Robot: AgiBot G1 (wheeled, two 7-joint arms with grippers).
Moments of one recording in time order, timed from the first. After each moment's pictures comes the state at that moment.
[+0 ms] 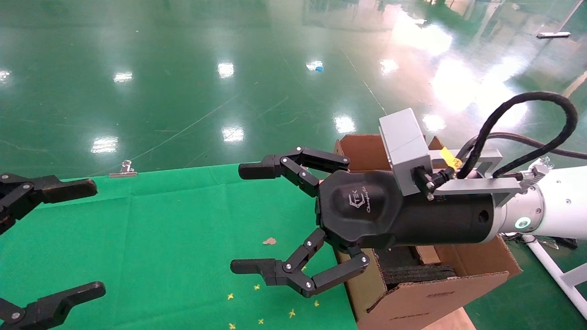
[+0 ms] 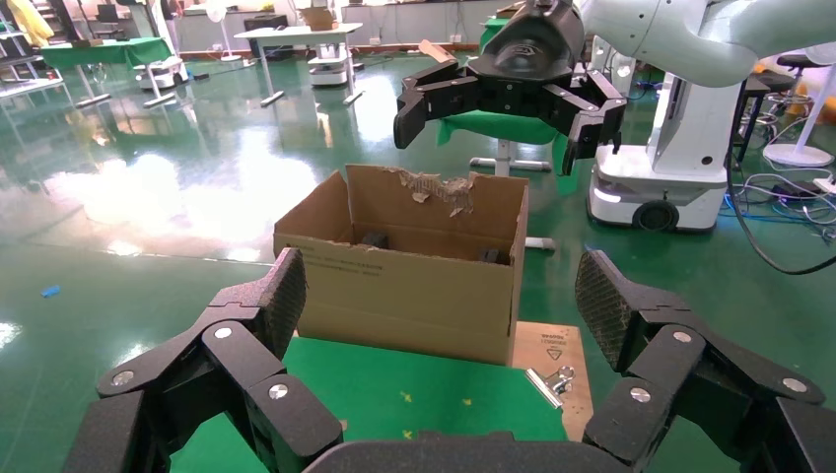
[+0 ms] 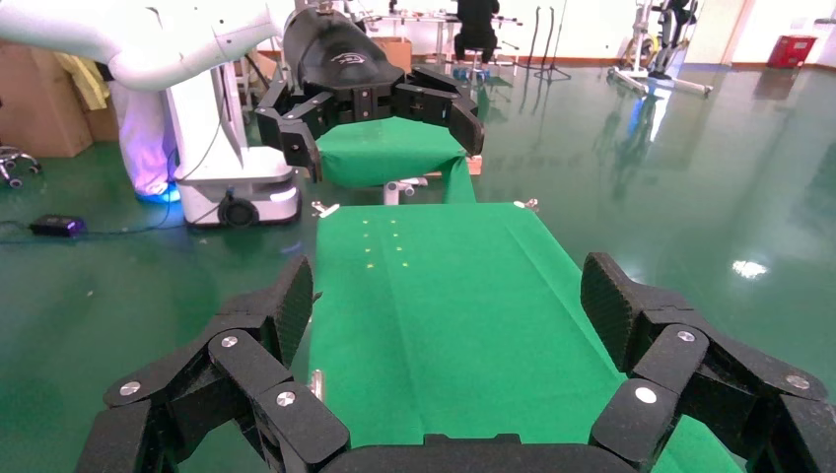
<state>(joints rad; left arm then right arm) -1.08 0.60 0.30 -1.28 0.72 1.49 -0.18 1.07 -0.61 -0.28 1.28 -0.73 -1.49 0.19</state>
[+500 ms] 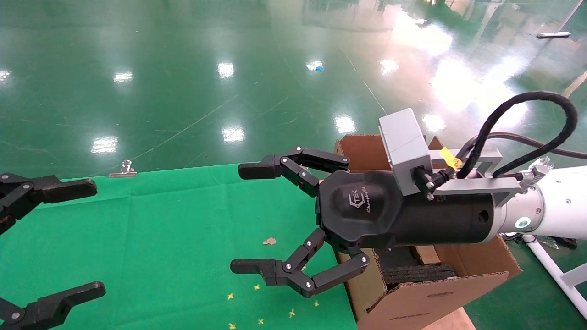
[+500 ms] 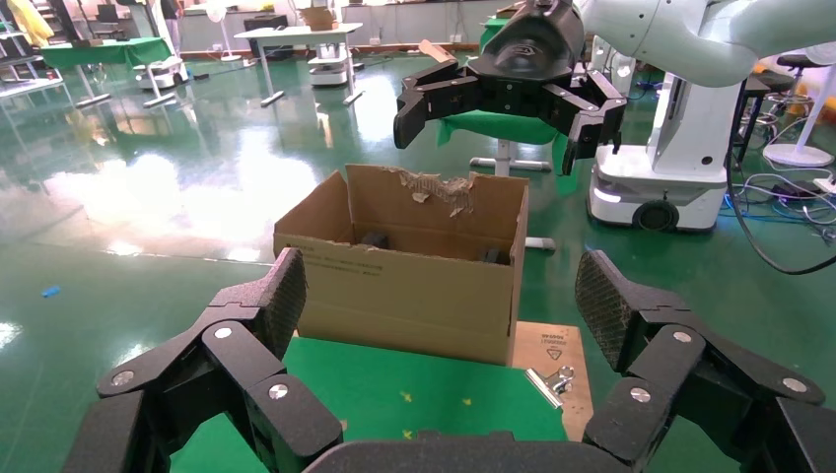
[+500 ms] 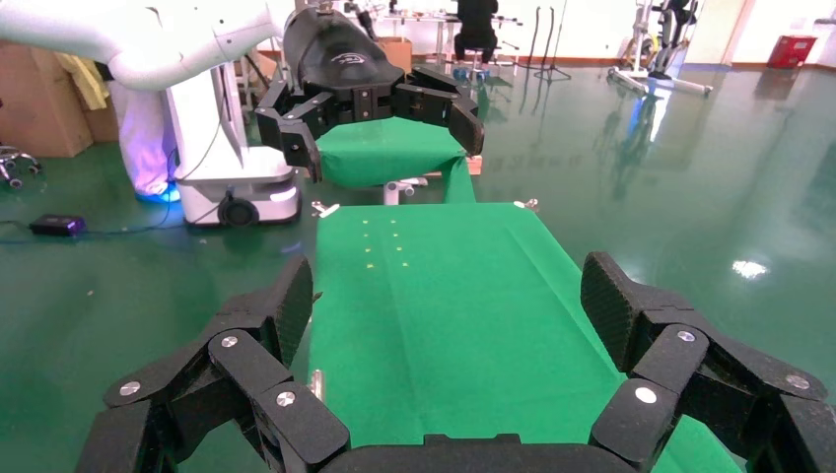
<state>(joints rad) -1.08 0.60 0.30 -1.28 0.72 1.49 -0.18 1.08 -0.61 -0.28 1.28 -0.73 -1.49 0.19</state>
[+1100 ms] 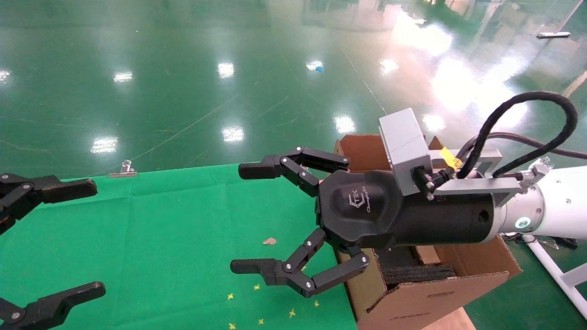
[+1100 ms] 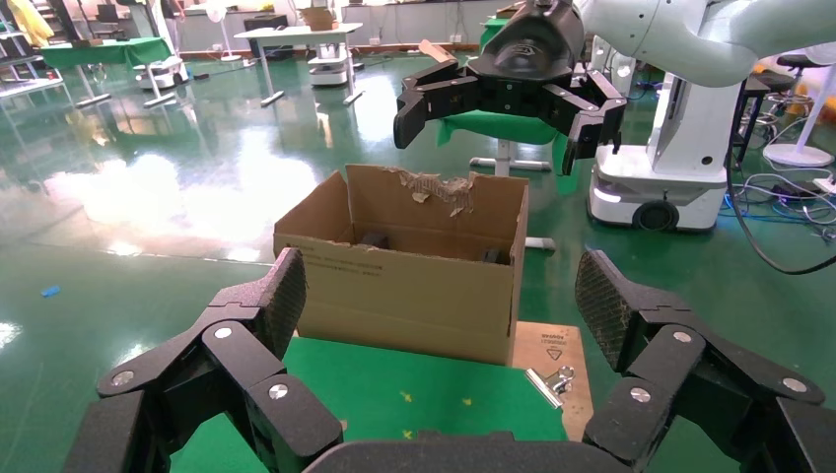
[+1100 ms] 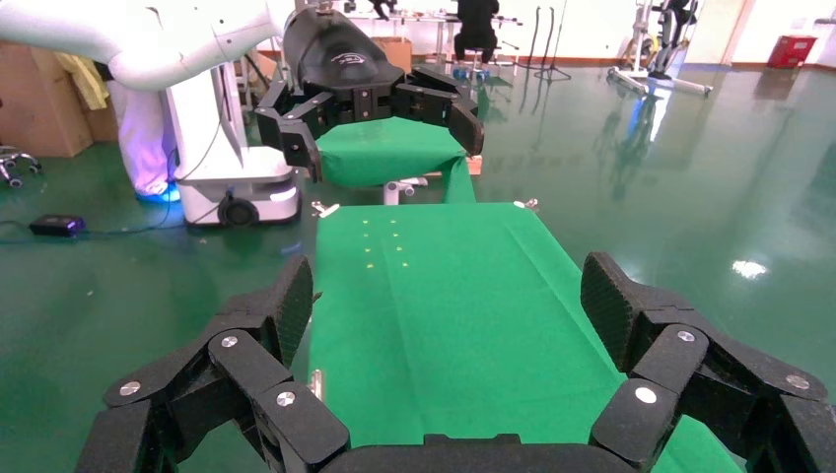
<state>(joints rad) -1.08 0.60 0.30 -1.28 0.72 1.49 -0.18 1.08 -0.61 -0.28 1.28 -0.73 -1.49 0.19</state>
